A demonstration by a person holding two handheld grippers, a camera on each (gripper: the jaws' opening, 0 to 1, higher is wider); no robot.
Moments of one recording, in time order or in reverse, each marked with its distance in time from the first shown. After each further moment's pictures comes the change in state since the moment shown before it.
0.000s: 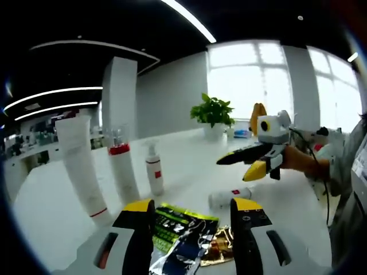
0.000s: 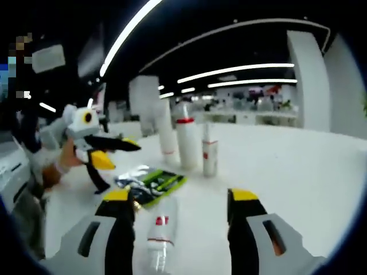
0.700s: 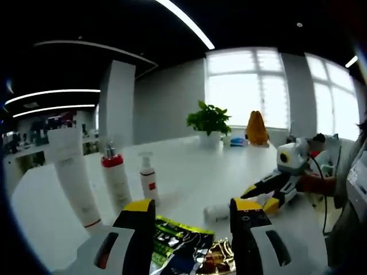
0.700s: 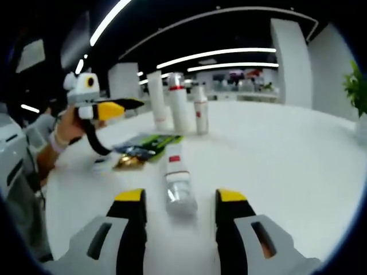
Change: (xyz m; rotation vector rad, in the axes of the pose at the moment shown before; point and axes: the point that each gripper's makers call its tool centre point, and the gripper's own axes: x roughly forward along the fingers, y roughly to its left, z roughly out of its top) left arm 0.009 -0.004 0.007 -0.035 -0.050 -0.026; right arm -0.029 0.013 -0.068 0.061 0.174 -0.168
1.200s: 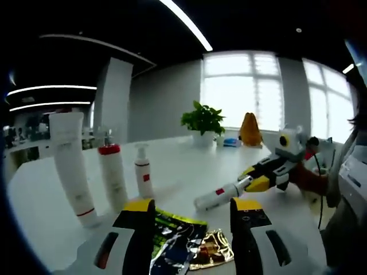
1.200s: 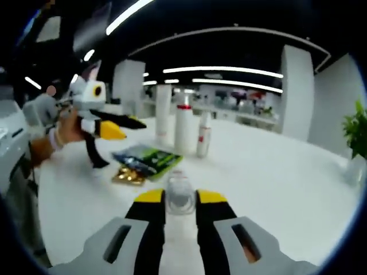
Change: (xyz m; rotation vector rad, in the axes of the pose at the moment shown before) left arm -0.008 -0.007 -0.011 -0.005 -0.007 -0.056; right arm -0.011 0.014 0.057 -0.205 -0.117 -0.033
